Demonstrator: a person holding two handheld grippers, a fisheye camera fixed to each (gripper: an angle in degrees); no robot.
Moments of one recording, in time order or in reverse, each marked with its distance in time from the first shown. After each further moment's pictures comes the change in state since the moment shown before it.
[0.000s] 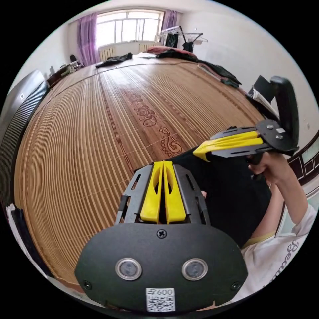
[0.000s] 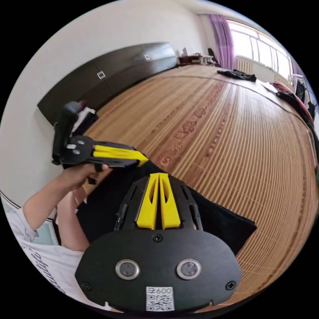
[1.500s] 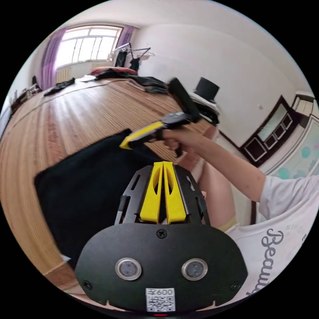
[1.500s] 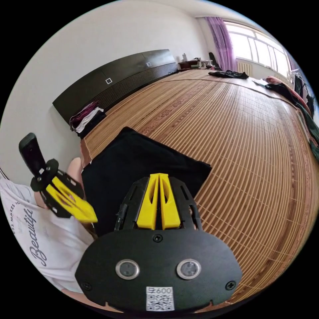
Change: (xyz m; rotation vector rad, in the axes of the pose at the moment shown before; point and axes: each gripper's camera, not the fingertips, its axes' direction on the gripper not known) left arm 0.148 0.061 -0.087 0.140 0.403 0.218; right arm 0.060 0.042 -0.189 0.083 -0.136 -0.004
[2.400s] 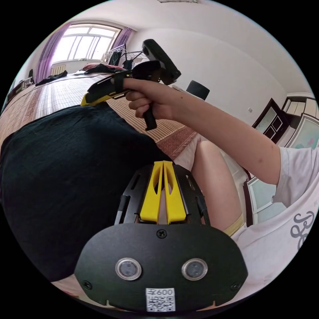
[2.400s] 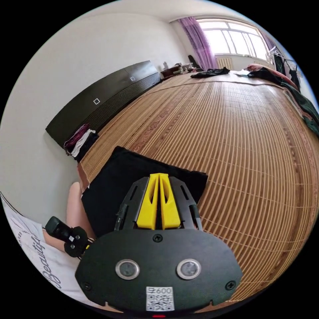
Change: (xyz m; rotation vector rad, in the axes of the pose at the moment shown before) left arm 0.035 0.076 0.077 0.066 0.074 -0.006; right arm 0.124 0.019 0.089 0.109 0.036 0.198
